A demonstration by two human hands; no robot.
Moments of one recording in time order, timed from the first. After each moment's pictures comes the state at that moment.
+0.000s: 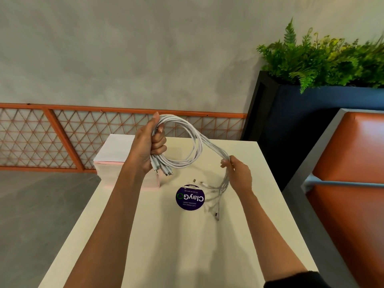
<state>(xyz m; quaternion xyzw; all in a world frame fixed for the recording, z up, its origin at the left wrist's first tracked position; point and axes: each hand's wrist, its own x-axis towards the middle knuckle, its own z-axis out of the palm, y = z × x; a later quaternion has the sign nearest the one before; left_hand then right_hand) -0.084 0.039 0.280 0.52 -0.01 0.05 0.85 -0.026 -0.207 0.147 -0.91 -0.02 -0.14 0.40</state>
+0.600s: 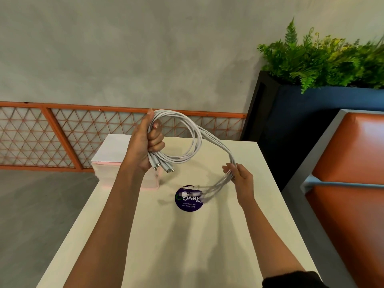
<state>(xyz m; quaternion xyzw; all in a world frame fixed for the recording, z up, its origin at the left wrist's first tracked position) -0.076 0.042 0.280 0.46 -0.03 0.05 0.89 -0.025 -0.215 0.117 -0.69 0.03 -0.11 0.72</state>
